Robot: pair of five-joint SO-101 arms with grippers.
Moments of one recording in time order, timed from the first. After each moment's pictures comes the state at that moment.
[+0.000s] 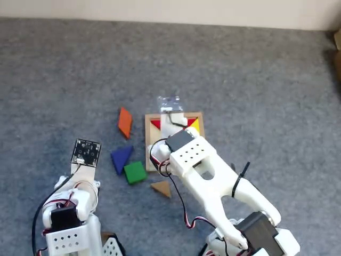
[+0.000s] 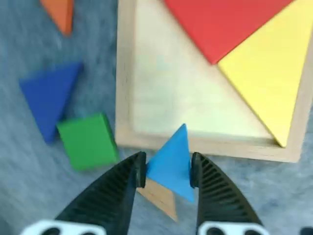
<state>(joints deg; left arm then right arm) -19.0 -103.8 96.0 76.3 -16.3 -42.1 -12.9 34.5 60.0 -29.8</state>
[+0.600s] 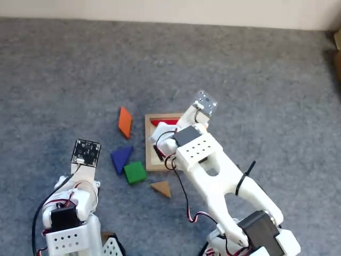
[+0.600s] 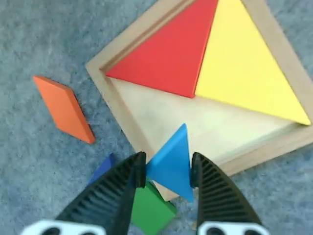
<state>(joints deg) -19.0 -103.8 96.0 76.3 -16.3 -38.0 -12.9 34.5 51.0 -61.0</state>
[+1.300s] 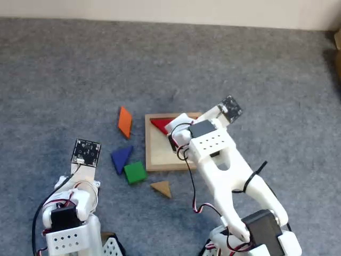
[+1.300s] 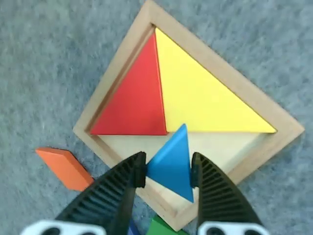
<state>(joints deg) -19.0 -103.8 96.0 76.3 -16.3 -30.1 -12.9 34.8 51.0 -72.0</state>
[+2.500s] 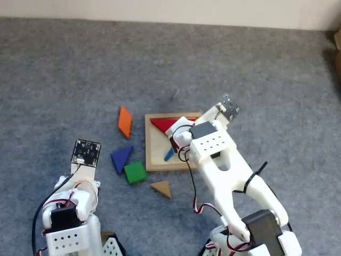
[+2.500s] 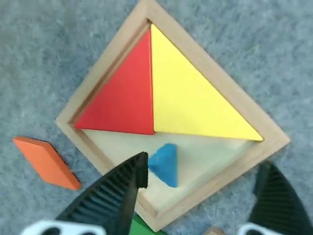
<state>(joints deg) -19.0 -103.8 96.0 76.3 -16.3 -29.9 -12.9 36.5 51.0 -65.6</state>
